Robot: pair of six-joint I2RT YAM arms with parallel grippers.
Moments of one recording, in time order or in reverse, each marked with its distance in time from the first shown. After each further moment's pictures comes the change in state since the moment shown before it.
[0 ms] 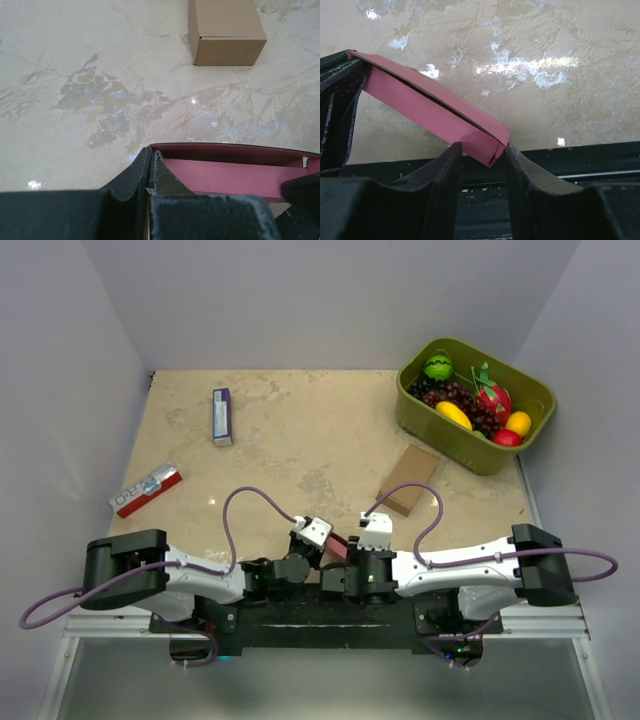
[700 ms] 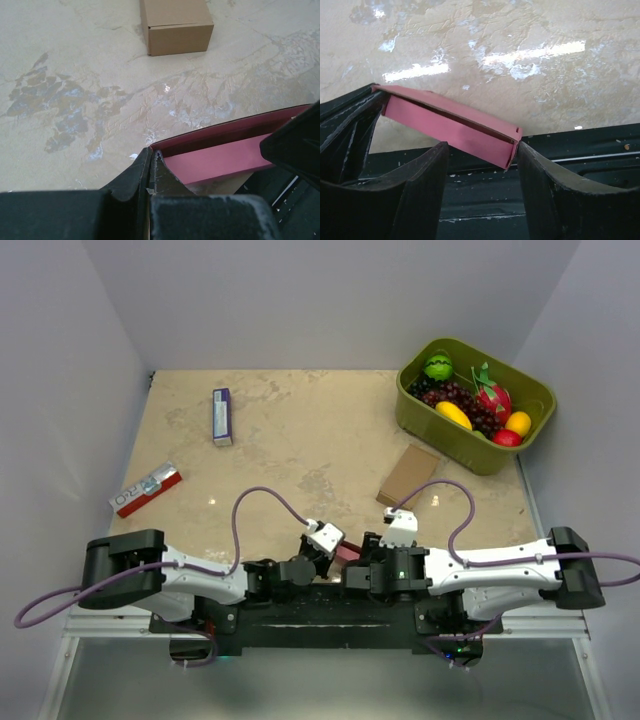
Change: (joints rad) left arm -0.028 -0.005 0.054 -0.085 0.115 -0.018; right arm 0.003 -0.179 -0.029 -0.126 -0.043 0.063
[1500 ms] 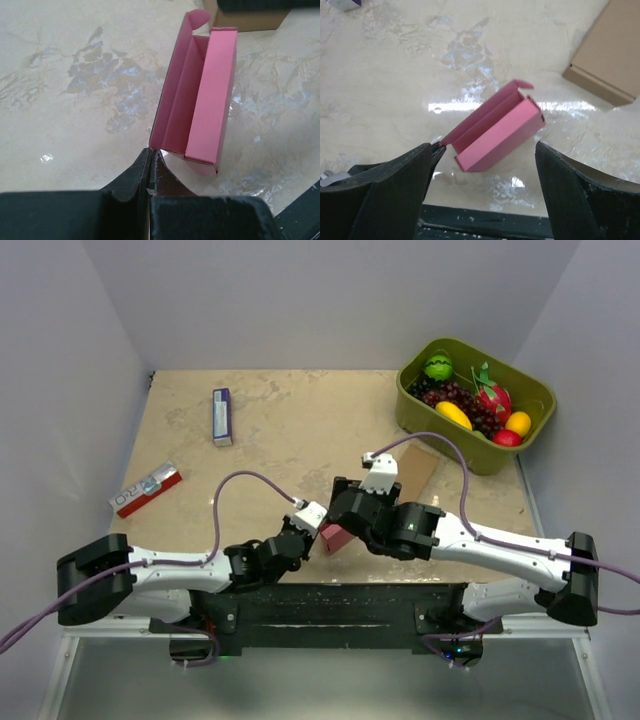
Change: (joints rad) left arm 0.182 -0.152 0.005 -0.282 0.083 0.014; right arm -0.297 0.000 0.161 0.424 0.026 -0.632
